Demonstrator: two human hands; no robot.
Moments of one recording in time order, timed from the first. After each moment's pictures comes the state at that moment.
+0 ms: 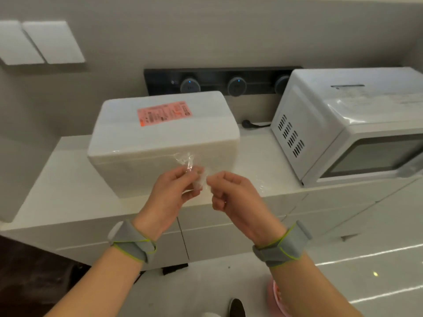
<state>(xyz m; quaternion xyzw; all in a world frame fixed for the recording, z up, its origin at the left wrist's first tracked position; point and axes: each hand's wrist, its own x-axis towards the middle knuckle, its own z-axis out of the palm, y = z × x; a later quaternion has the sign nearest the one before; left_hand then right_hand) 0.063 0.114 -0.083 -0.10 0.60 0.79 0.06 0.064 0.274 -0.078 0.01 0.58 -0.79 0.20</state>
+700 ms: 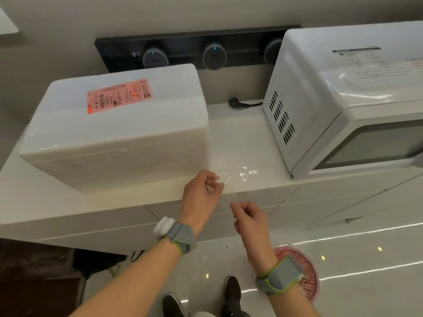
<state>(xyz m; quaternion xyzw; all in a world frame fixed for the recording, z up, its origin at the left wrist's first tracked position) 0.016 0.237 -0.188 -0.10 0.87 0.48 -0.05 0.065 0.365 -0.198 0.21 0.69 -0.69 0.07</state>
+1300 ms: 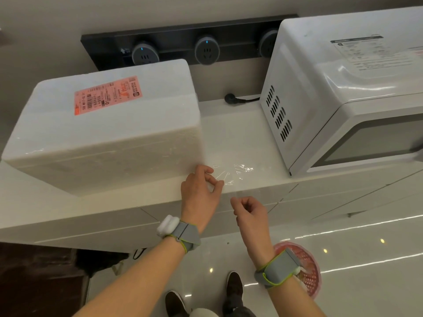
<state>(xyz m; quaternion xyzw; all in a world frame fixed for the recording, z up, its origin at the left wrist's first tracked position) 0.008 0.250 -0.196 -0.07 0.90 0.42 -0.11 0.049 0.373 -0.214 0.21 0.72 -0.66 0.04</state>
